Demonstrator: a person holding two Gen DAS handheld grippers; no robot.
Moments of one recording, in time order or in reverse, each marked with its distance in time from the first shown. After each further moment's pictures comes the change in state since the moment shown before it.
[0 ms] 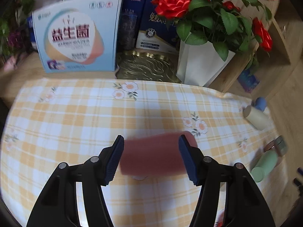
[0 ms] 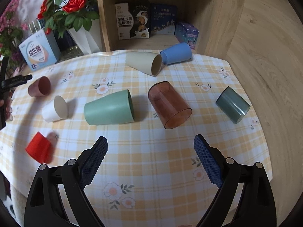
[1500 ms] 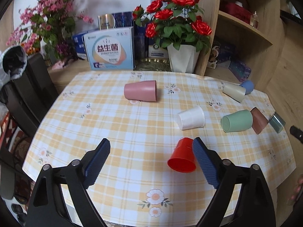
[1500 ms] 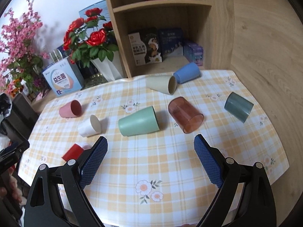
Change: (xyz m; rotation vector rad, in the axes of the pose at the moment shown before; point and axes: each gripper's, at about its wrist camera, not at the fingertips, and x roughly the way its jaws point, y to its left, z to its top) left arm -0.191 -0.155 -0.184 -0.001 -0.138 0.285; right arm -0.069 -0.004 -0.036 0.115 -0.189 0.173
